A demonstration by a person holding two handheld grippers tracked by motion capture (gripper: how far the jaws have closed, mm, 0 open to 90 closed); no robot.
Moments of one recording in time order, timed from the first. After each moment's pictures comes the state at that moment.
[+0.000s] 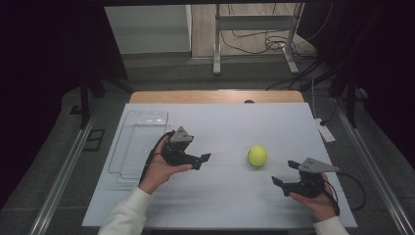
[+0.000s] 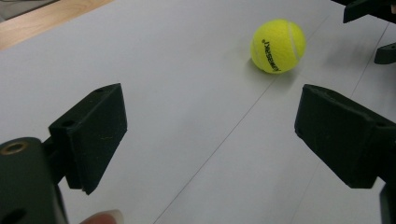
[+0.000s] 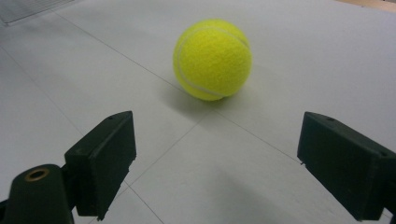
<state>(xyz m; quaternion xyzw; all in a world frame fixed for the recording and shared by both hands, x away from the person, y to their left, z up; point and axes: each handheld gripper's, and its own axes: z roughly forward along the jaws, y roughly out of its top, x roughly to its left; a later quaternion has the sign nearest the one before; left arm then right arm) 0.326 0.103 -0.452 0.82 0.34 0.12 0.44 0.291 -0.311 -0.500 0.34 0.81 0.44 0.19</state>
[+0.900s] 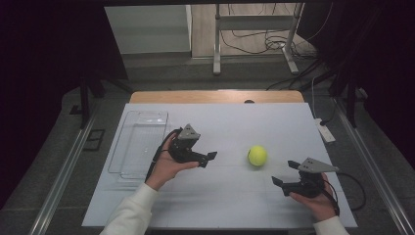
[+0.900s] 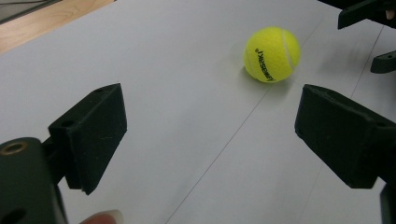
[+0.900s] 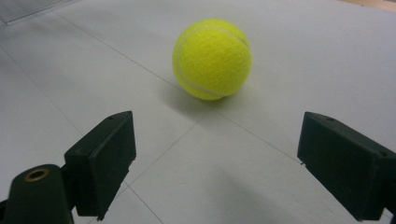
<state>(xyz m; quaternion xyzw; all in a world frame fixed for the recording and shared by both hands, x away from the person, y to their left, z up) 0.336 0.086 -0.451 0.83 0.33 0.12 0.44 0.292 -0.311 -0.500 0.34 0.81 0.44 0.19</state>
